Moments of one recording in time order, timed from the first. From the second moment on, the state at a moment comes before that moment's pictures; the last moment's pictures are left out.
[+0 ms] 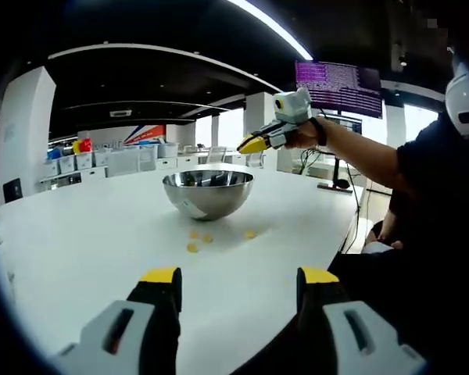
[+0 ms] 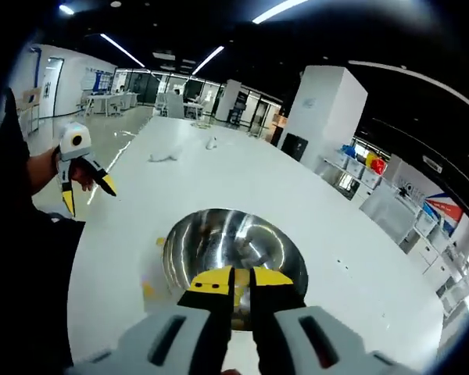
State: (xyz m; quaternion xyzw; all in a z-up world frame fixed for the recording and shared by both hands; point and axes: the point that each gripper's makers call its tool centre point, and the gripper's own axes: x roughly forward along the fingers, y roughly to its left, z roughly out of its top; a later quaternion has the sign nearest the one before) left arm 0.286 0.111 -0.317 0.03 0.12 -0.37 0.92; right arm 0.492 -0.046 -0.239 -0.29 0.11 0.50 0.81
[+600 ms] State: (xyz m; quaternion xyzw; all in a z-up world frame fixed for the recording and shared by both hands) left arm 0.297 0.136 -0.324 0.01 0.12 -0.36 0.93; right arm 0.519 -0.008 -0.267 -0.39 0.17 0.54 0.73
